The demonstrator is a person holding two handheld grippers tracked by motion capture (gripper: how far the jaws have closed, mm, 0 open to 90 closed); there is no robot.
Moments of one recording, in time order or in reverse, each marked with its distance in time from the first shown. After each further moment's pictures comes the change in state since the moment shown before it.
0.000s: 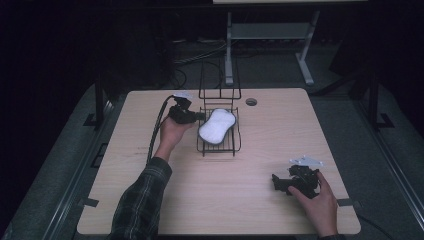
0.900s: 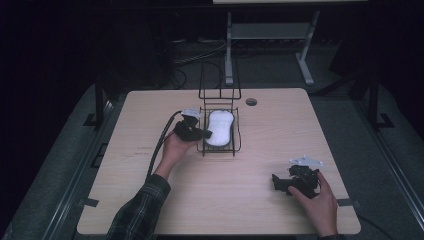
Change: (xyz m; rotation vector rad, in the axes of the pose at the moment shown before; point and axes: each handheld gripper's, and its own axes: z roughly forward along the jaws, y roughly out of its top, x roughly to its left) left arm -0.041 -0.032 0.011 0.073 -0.065 0.075; right arm 0.000 0.000 0.000 0.000 0.000 0.001
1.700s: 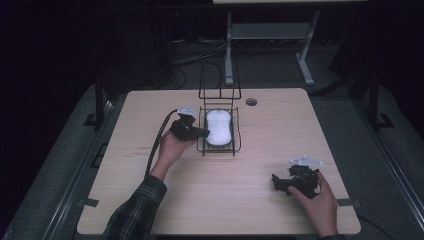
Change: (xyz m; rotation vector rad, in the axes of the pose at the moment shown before) left arm -0.003 0.002 -0.020 -0.019 0.023 0.001; right arm 0.000 0.000 0.000 0.000 0.000 0.000
